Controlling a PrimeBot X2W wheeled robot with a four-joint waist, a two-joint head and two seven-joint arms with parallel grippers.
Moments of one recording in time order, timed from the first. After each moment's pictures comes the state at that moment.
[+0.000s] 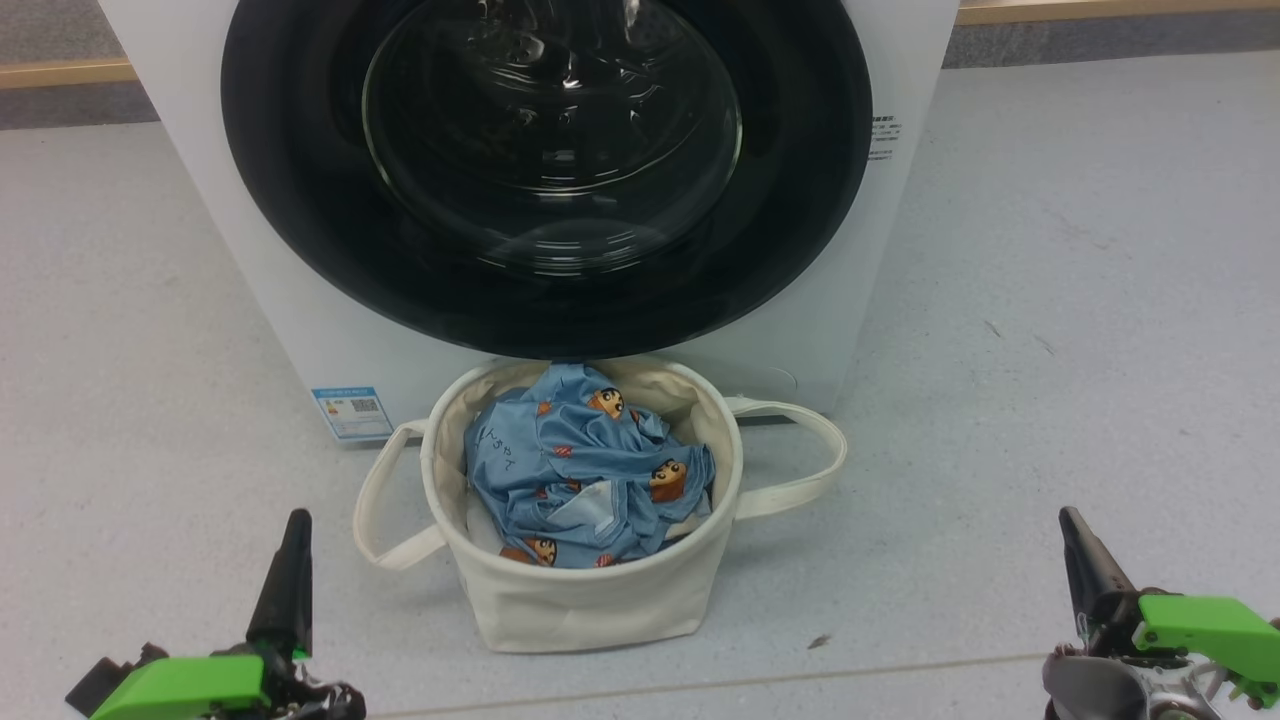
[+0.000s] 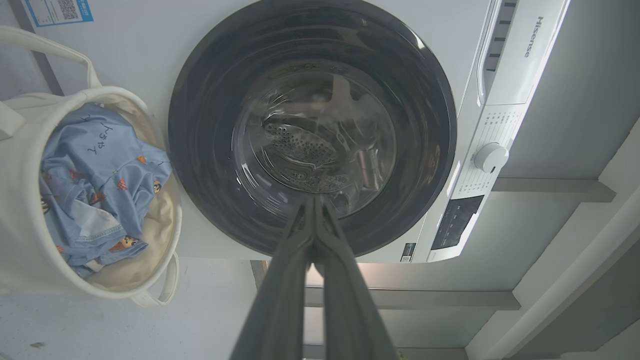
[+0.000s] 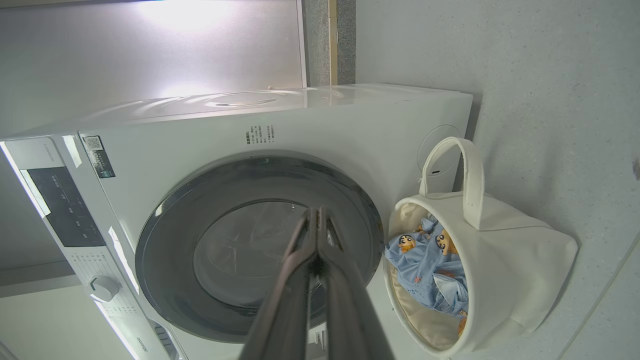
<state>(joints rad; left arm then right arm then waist) -0.08 0.04 0.08 0.27 -1.61 -0.12 0.11 -0.07 -0.05 -0.14 0.28 1.60 0.13 0.11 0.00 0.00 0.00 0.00</state>
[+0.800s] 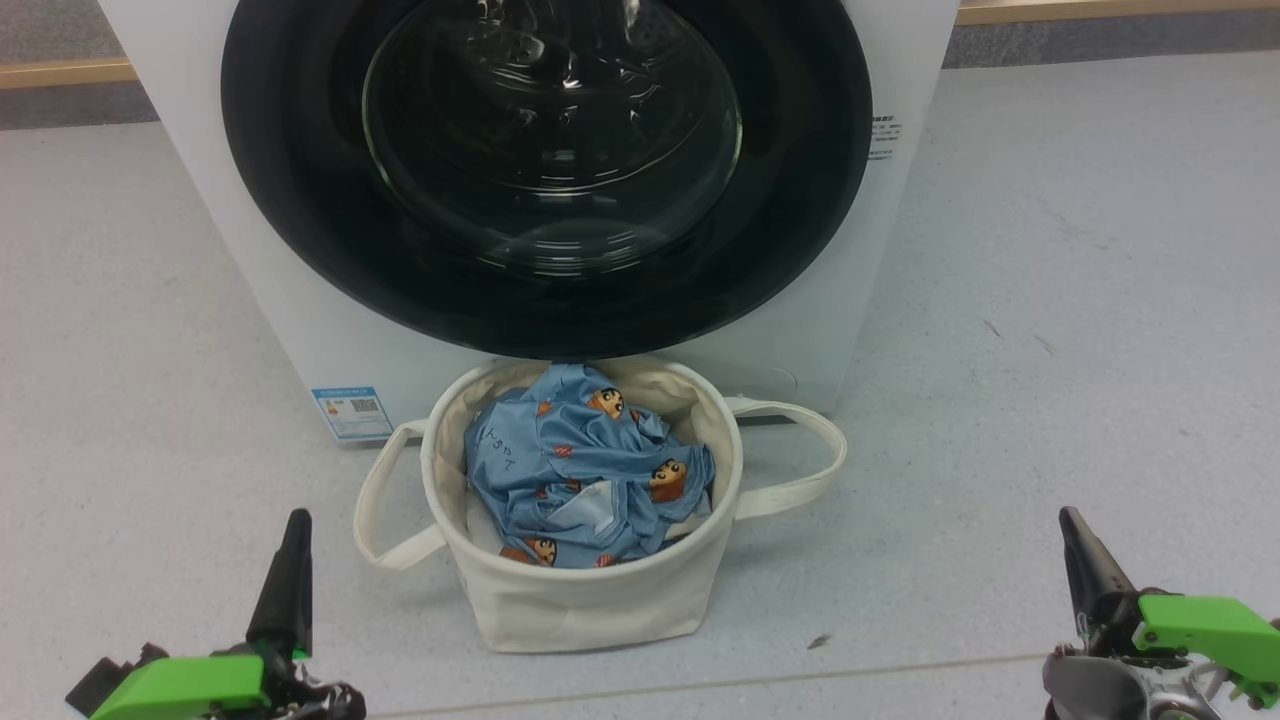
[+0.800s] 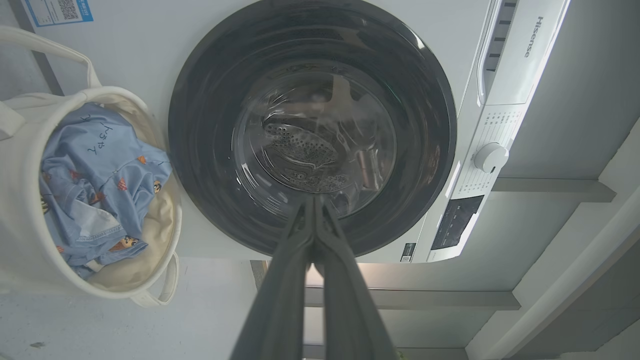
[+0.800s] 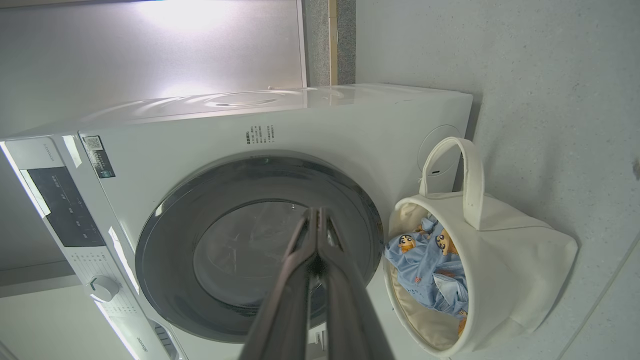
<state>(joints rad) -0.08 0.04 0.08 0.27 -1.61 -0.12 0.11 -0.07 -0.05 -0.14 0.28 1.60 0.13 0.11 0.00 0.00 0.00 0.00</state>
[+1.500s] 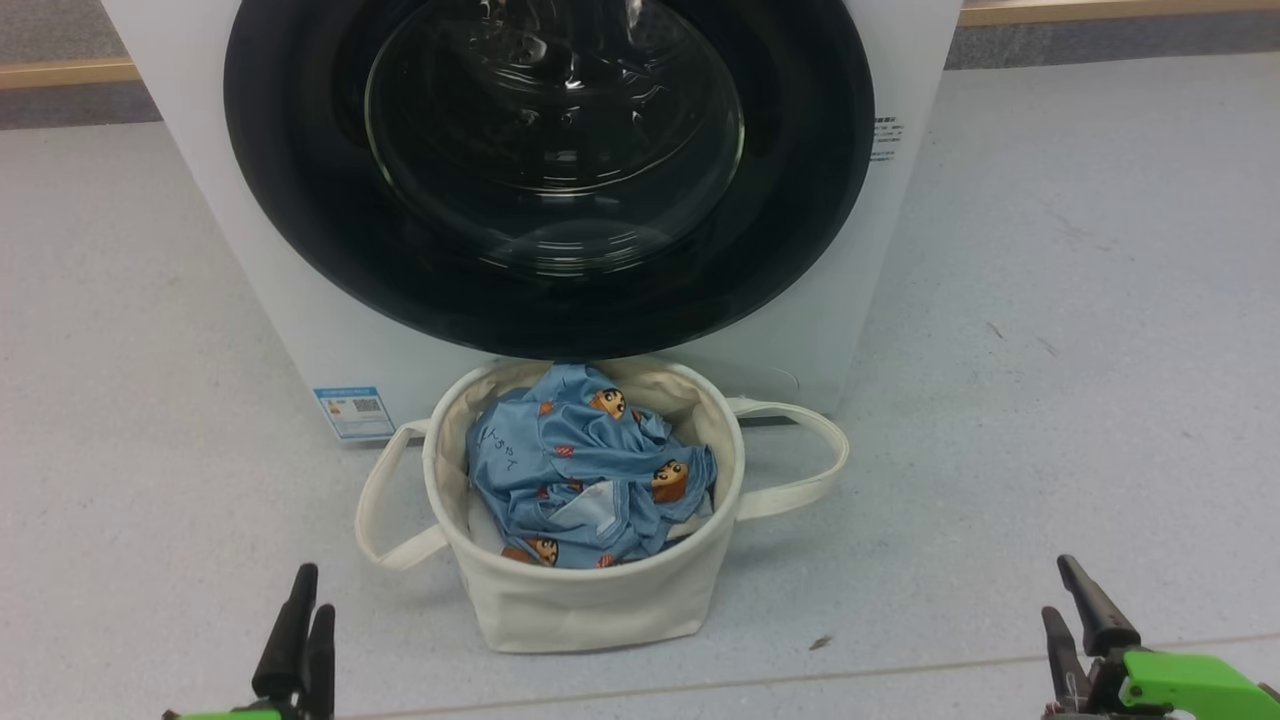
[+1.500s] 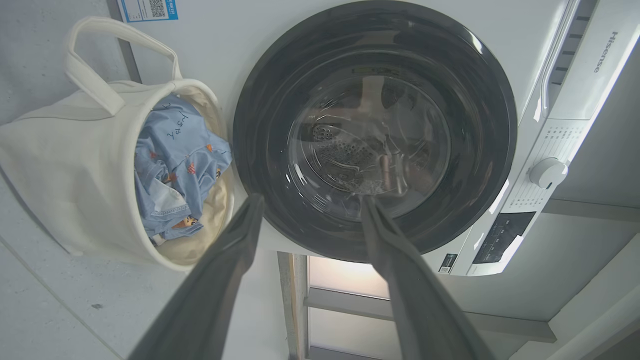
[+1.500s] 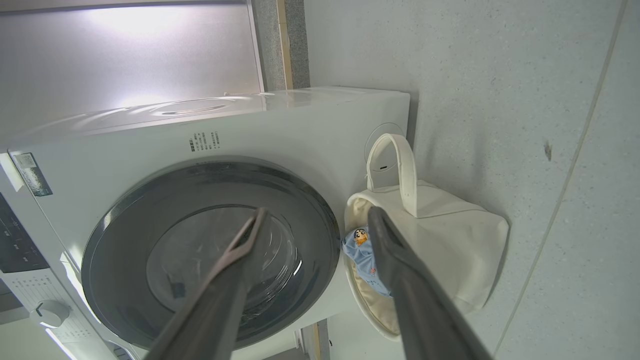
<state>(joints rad) -0.03 0.03 0.08 0.36 -1.61 -0.12 0.11 -0.02 -0.04 -0.13 0.36 1.60 0.13 0.10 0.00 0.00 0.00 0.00</state>
